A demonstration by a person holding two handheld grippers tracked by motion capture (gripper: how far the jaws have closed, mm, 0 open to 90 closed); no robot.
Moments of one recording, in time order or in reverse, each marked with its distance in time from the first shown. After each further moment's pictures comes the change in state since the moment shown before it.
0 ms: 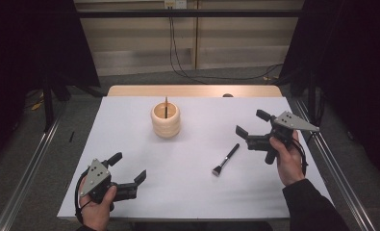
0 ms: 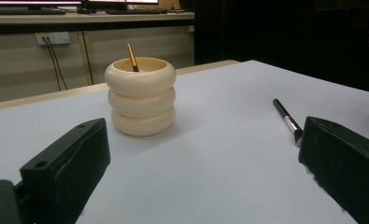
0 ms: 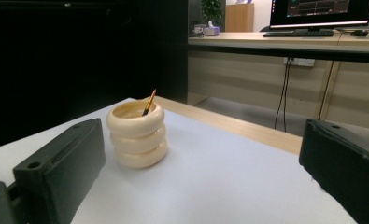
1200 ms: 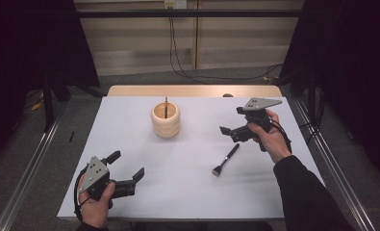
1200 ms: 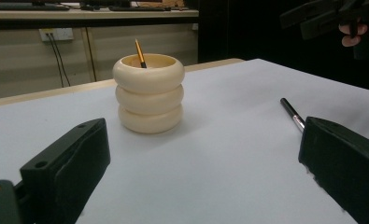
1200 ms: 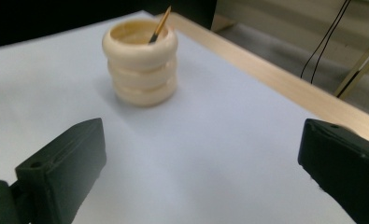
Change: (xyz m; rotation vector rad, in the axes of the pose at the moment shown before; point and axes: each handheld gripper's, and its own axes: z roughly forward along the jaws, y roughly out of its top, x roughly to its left) left arm 0.009 -0.002 0.004 0.012 0.007 -0.007; right arm -0.010 0.008 0.067 0.387 0.129 -0.153
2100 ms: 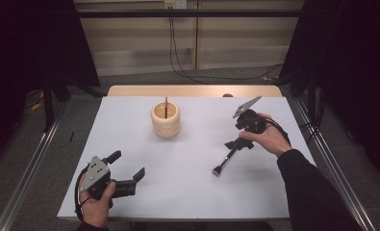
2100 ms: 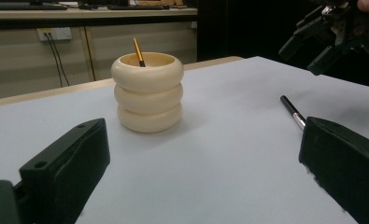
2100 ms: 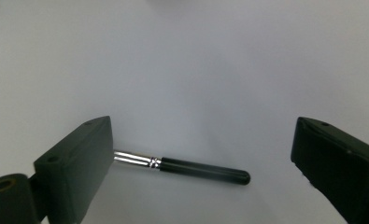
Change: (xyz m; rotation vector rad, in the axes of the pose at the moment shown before) left arm 0.001 -0.001 0.002 0.003 -0.008 0.005; right arm -0.010 -0.007 0.021 0.488 0.175 -0.055
